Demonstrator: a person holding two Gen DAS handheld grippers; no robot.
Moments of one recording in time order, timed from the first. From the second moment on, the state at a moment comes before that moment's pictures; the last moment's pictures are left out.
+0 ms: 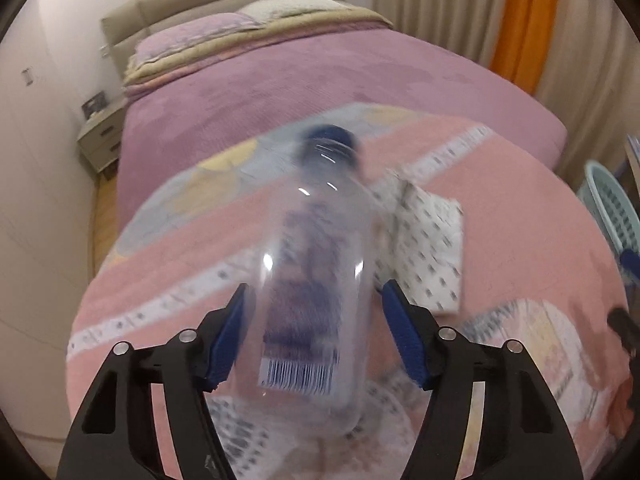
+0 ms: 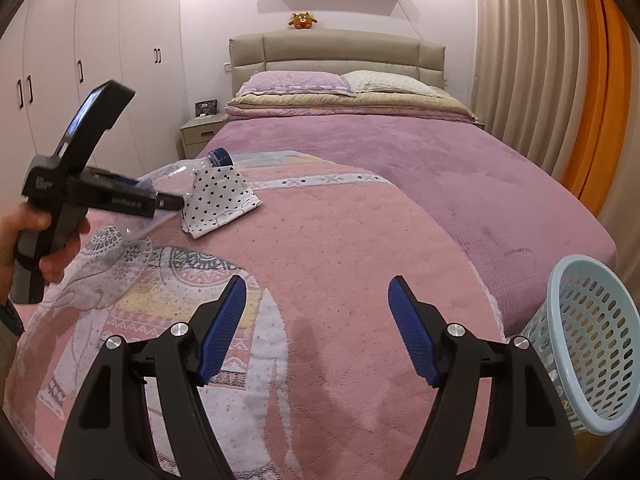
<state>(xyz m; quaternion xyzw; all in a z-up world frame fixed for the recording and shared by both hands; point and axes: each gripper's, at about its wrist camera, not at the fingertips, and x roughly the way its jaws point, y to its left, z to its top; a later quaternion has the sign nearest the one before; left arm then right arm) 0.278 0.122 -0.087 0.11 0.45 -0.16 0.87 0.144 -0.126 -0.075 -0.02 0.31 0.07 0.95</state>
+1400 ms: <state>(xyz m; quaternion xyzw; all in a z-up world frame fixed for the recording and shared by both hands) 0.137 0.150 -0.097 -0.06 0.41 -0.05 0.91 0.172 -0.097 -0.044 0.00 0.37 0.11 0.92</state>
